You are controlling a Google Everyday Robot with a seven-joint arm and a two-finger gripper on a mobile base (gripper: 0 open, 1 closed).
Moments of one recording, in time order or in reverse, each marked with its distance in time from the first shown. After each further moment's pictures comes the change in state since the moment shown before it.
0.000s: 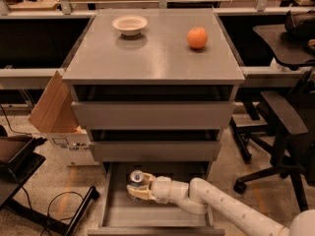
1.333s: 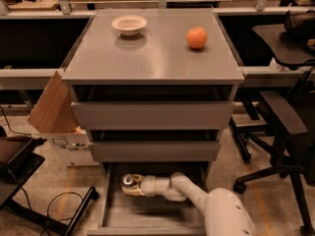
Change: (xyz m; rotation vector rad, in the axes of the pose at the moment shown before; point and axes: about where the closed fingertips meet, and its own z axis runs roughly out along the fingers) arm 0.175 -0.106 0.070 -0.097 0.101 -0.160
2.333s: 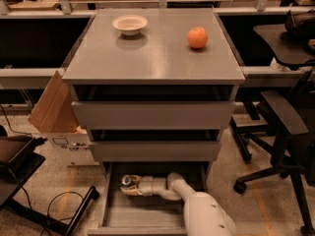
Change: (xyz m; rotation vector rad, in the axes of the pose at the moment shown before) arm 0.051 -0.025 0.017 0.005 0.023 0.013
